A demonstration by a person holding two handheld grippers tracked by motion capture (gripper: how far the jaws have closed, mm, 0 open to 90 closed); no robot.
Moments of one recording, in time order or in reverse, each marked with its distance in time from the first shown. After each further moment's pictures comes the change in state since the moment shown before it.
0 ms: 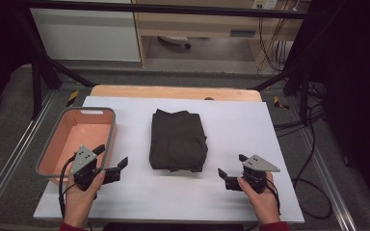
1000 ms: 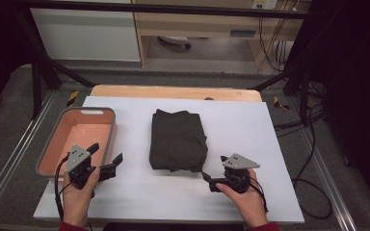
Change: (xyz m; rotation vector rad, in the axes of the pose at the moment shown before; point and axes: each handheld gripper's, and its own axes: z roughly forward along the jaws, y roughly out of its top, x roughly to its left) left arm 0.013 -0.002 -0.004 -0.035 0.048 -0.067; right arm 0.043 0.022 0.018 0.086 0.088 -0.063
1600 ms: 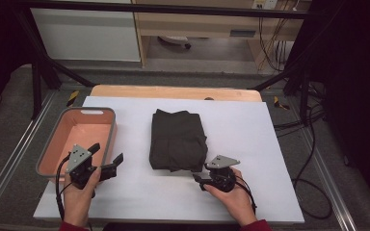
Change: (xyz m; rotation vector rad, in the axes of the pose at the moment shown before) left arm -0.001 -0.001 0.002 0.009 -0.001 0.006; right arm 0.011 -0.008 0.040 0.142 0.075 -0.032
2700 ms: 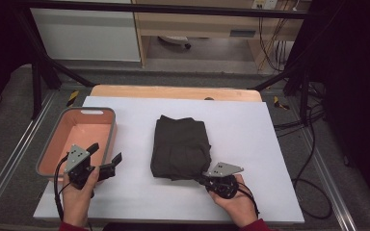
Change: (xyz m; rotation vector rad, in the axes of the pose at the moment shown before) left arm 0.002 0.000 -0.002 -0.005 0.010 -0.008; right arm 0.012 -0.011 -0.018 -0.023 0.080 -0.054
